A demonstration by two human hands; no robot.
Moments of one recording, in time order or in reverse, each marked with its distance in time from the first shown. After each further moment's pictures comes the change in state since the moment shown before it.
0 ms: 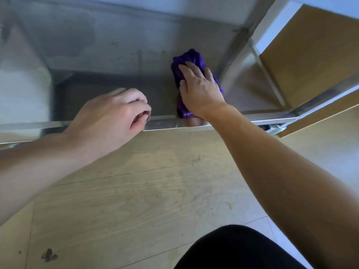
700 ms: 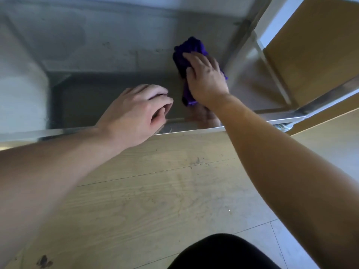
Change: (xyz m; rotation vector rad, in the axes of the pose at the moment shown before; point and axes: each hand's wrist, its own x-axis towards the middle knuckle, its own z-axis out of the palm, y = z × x) left_hand 0.046 0.018 0.036 -0.052 -0.035 0.014; right_hand 0.033 0.034 0.005 0.115 0.135 -0.021
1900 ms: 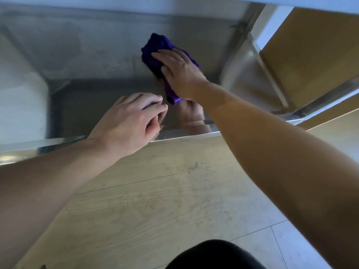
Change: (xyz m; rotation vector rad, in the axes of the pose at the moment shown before) left_hand 0.002 -0.002 0.003 0.068 -0.006 0.009; right_hand 0.040 -0.018 0.006 -0.020 -0.162 -0.281
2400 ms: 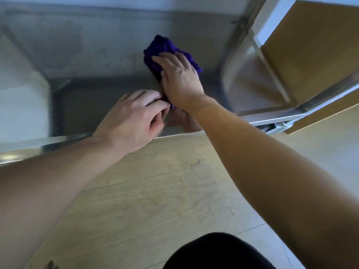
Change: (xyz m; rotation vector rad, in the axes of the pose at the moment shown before) left_hand 0.001 -0.001 0.002 -0.008 0.040 0.019; right_hand -0.021 -0.030 0.015 0.037 0.147 0.146
